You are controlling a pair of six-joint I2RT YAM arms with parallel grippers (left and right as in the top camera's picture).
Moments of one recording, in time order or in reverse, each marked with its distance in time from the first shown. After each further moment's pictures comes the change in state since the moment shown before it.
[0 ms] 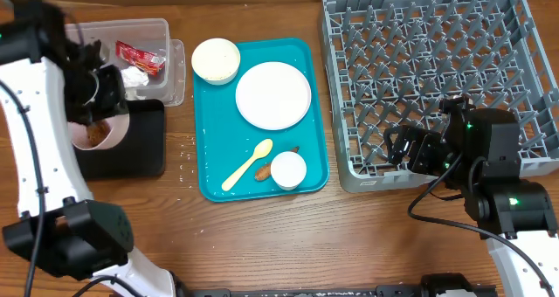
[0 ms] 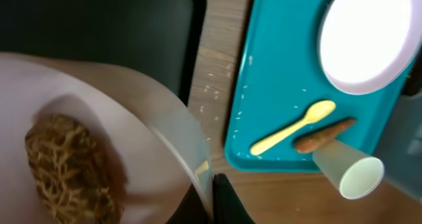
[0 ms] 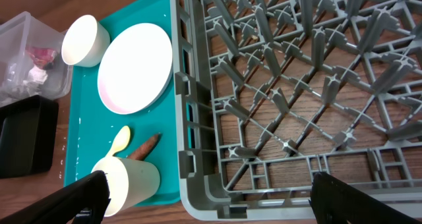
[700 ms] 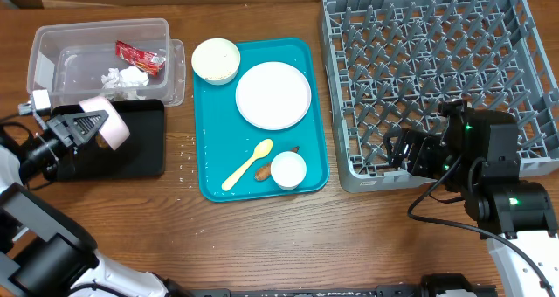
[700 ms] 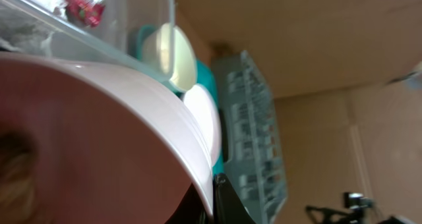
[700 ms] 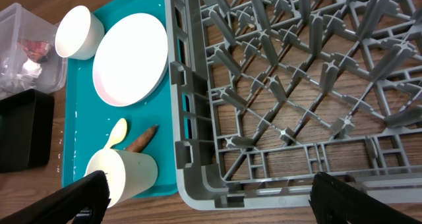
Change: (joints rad) left arm 0.486 0.040 -0.642 0.573 1.084 0.317; right arm 0.000 0.000 0.000 -0.034 0.000 0.000
